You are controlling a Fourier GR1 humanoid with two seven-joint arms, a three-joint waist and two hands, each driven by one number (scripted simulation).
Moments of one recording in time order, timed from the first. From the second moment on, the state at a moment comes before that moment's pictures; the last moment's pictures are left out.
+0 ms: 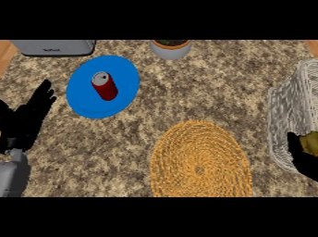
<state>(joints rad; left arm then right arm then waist) -0.19 0.30 0.12 -1.40 0.10 -0.02 0.21 -0.07 -0.03 -0.18 -2.30 1.00 0.19 0.46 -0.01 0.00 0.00</state>
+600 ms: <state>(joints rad) -0.18 0.30 0.13 -1.43 0.10 -0.04 0.24 -0.16 -0.23 -0.59 -1.92 0.58 0.13 0.23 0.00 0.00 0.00</state>
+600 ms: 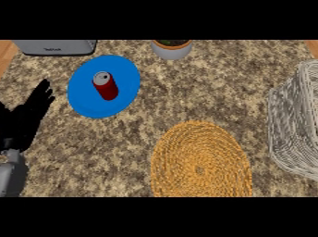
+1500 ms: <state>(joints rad) -0.16 0.28 0.14 -1.43 0.08 -0.03 0.23 -0.19 -0.50 -1.10 -1.61 -0.02 0.22 0.28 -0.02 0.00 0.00</state>
